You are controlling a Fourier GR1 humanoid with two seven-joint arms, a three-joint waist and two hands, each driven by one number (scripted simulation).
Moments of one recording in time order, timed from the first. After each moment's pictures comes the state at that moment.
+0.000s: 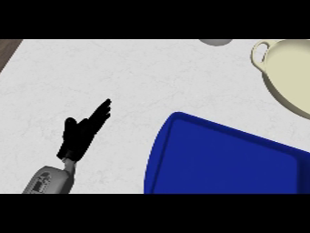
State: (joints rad) left arm -0.16 0.22 -0.24 -1.32 0.14 -0.05 0.11; right arm 0.03 -1.09 -0.19 -0.91 -0.38 0.25 -0.77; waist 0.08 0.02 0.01
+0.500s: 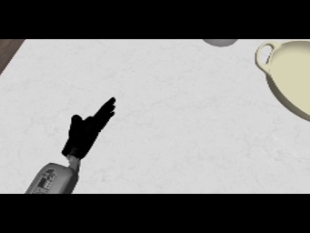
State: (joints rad) left arm -0.19 0.20 -0.25 -1.31 0.12 -0.06 0.13; right arm -0.36 -1.15 -0.07 -0.64 -0.16 0.28 -0.75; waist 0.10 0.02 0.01
